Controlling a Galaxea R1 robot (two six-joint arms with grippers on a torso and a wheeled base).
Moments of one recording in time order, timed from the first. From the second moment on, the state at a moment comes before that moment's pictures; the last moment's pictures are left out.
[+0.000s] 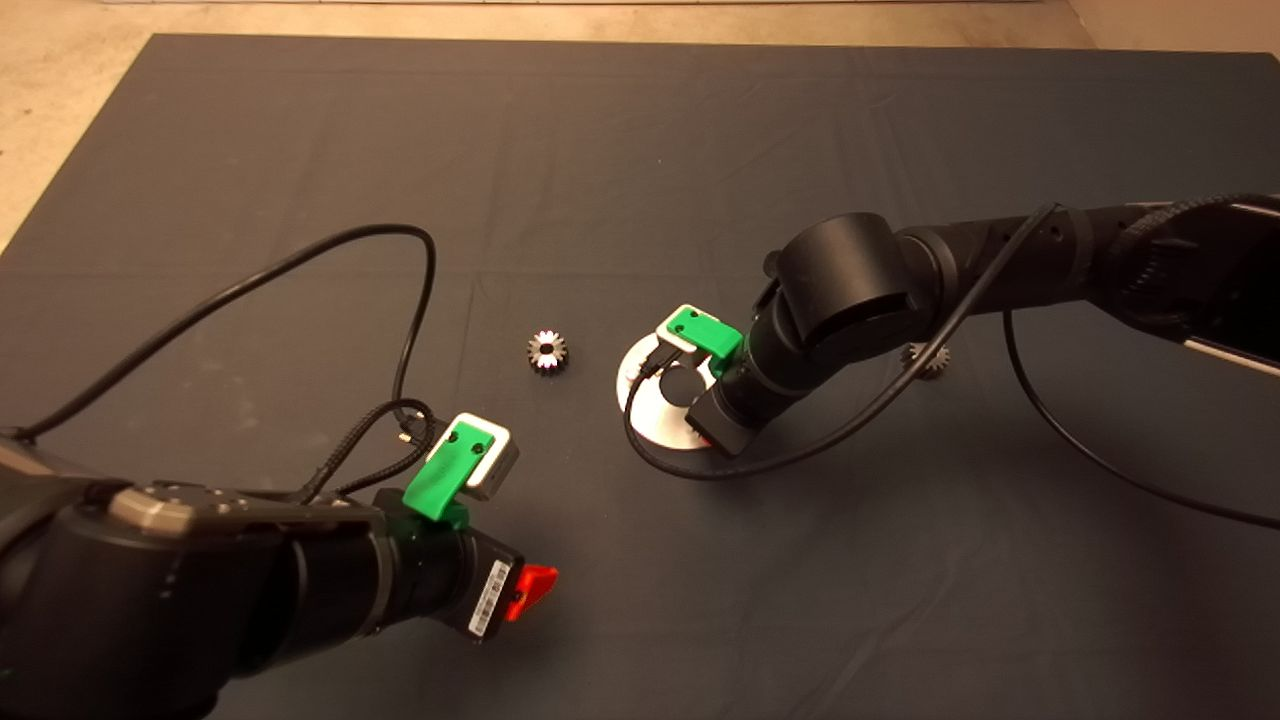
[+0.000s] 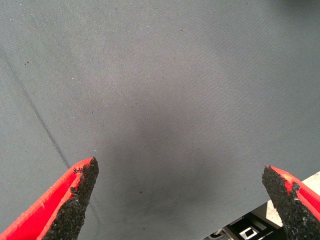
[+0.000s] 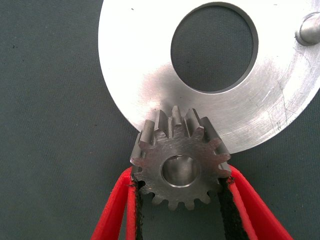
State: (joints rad) left arm -0.18 2.30 -0.34 0.84 1.53 -1.48; right arm 0.29 2.77 -1.02 -0.47 -1.53 0.97
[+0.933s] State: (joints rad) left arm -0.18 2.30 -0.34 0.86 1.53 -1.48; right arm 0.29 2.76 -1.02 -0.47 -1.52 0.95
